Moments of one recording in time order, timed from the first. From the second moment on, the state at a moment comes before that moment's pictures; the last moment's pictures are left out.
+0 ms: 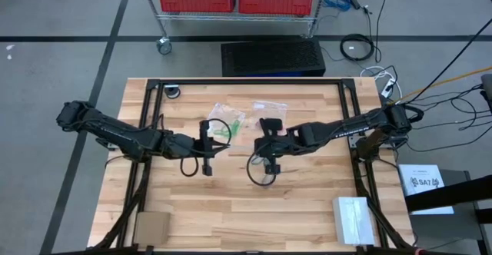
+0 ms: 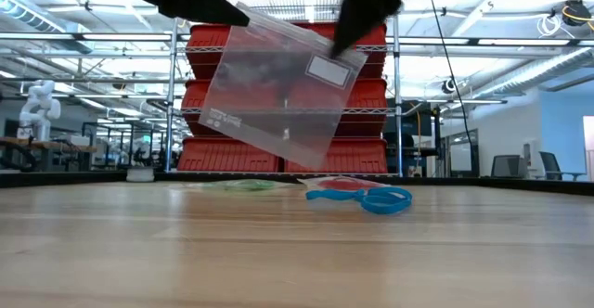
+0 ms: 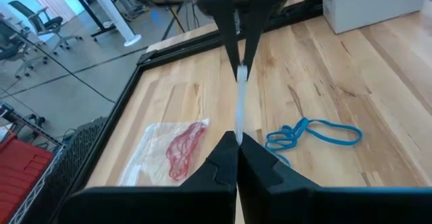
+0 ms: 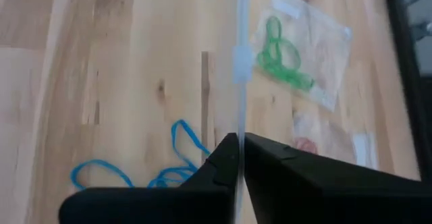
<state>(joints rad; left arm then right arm) -0.25 1.13 0.67 0.11 -0.41 0.24 0.17 1.65 1.39 -0.74 0.32 0.05</state>
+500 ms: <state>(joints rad) -0.25 1.13 0.67 0.11 -0.41 0.24 0.17 1.66 1.39 -0.78 0.32 0.11</state>
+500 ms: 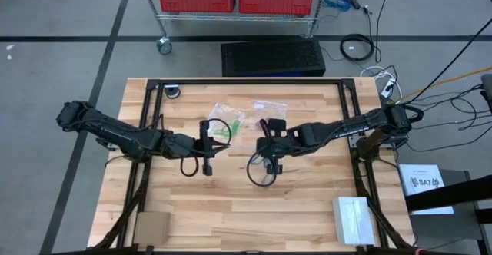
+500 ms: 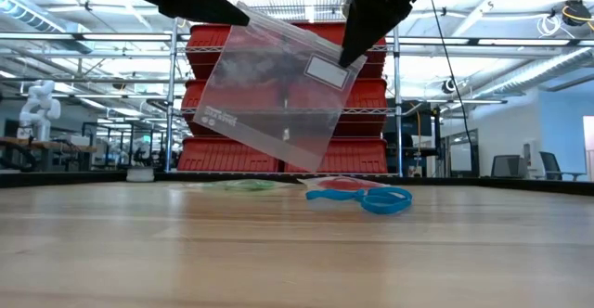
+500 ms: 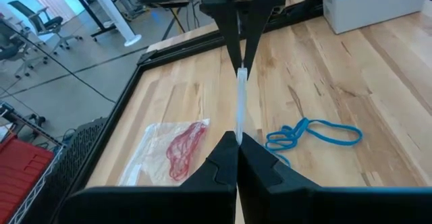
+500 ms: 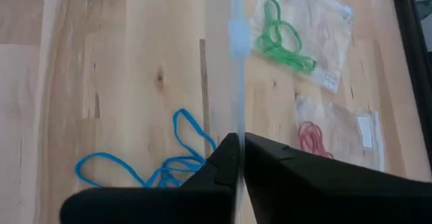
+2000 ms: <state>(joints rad) -0.25 1.13 0.67 0.11 -0.40 0.24 0.17 1.64 1.39 -0.62 0.32 0.04</state>
